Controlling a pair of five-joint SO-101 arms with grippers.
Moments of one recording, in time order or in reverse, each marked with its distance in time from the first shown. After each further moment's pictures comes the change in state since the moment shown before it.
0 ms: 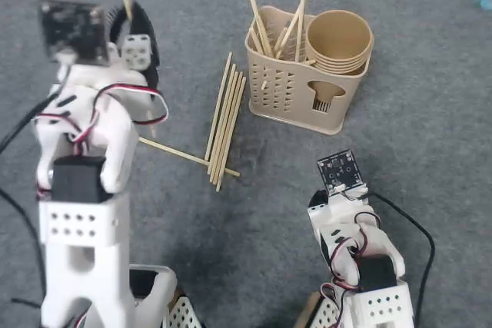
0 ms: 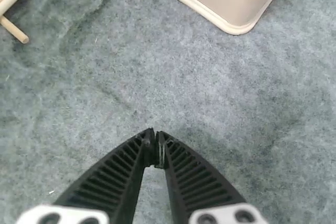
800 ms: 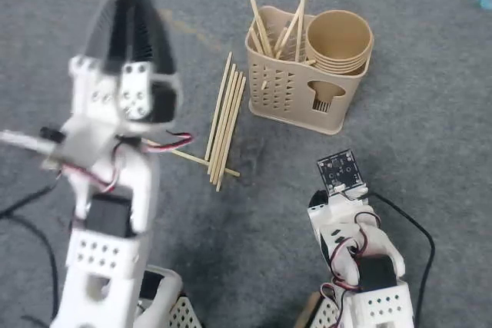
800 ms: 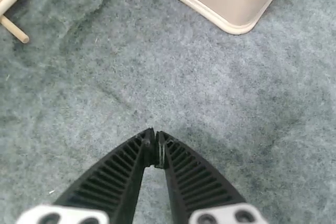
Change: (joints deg) left arm 9.8 -14.5 25.1 -49.5 13.9; right arm 0.0 0.0 0.0 0.1 0.0
